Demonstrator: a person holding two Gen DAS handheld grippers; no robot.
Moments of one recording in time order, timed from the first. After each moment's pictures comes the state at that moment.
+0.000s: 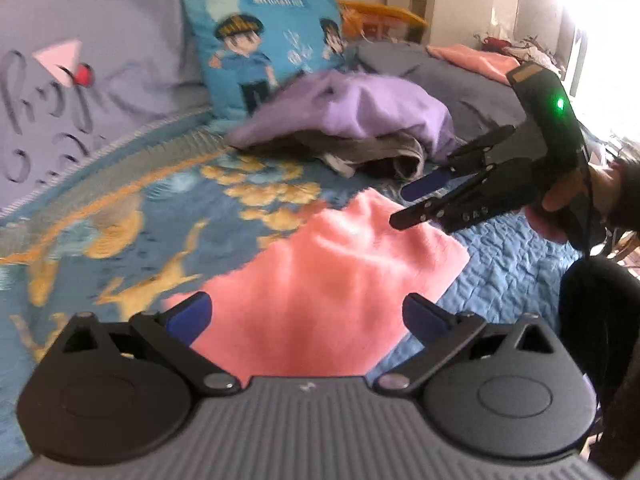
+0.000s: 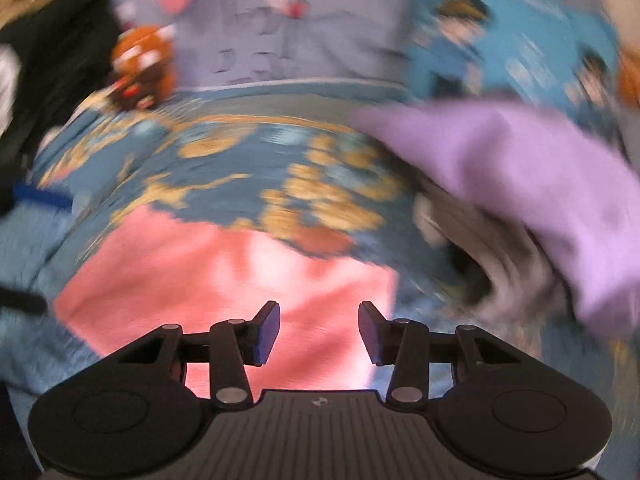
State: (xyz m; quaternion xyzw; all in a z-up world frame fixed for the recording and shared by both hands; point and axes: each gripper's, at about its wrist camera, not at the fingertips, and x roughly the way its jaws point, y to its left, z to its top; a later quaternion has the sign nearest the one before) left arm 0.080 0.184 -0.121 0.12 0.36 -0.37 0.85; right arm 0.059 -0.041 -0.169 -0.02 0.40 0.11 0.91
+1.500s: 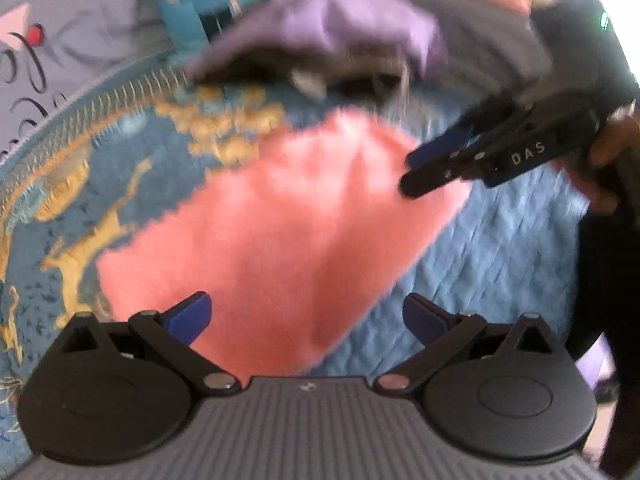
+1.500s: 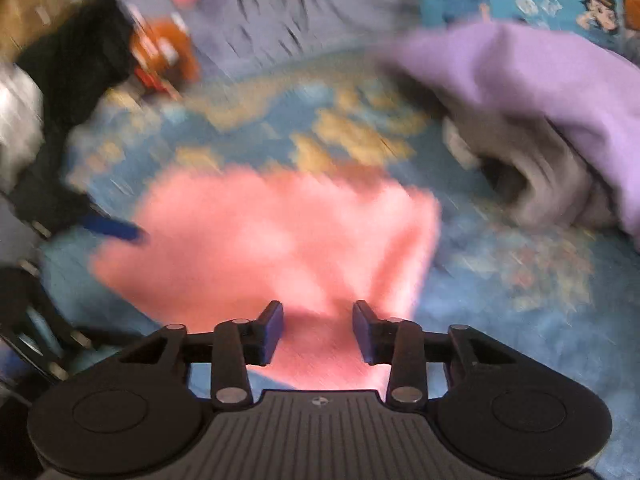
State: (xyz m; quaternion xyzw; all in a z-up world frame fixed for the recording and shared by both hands) left arm 0.069 0.132 -0.182 0.20 0.43 -0.34 0.81; right arm 0.028 -0.048 -0.200 0.03 0.45 0.15 0.88
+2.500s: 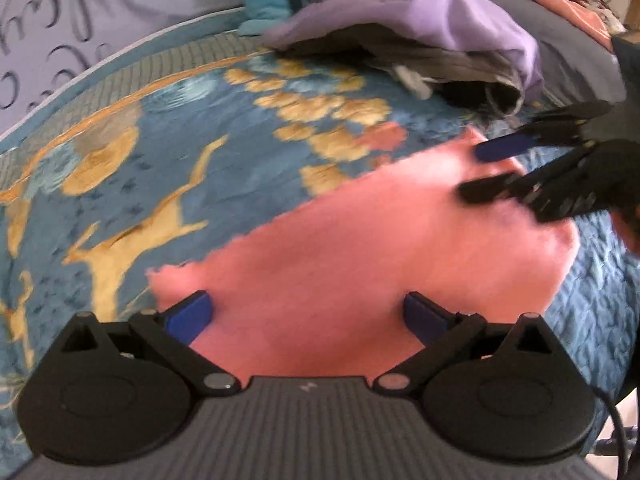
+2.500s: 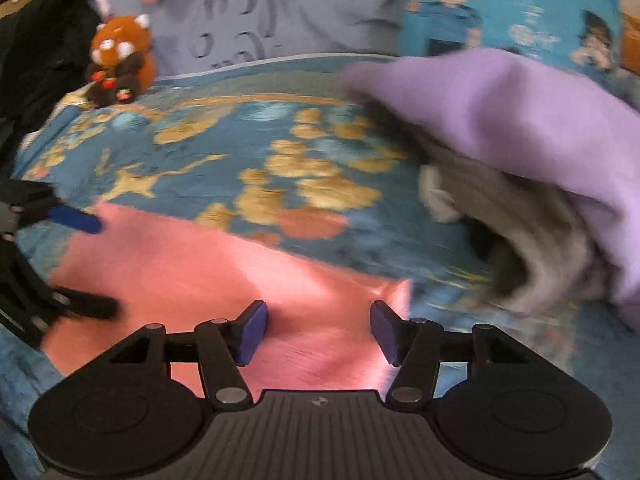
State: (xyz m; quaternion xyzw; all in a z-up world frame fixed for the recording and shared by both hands) left arm 0.155 0.165 -0.201 0.14 0.46 -0.28 0.83; right arm 0.087 -0.037 -0.208 -0.02 0.41 0.09 0.91
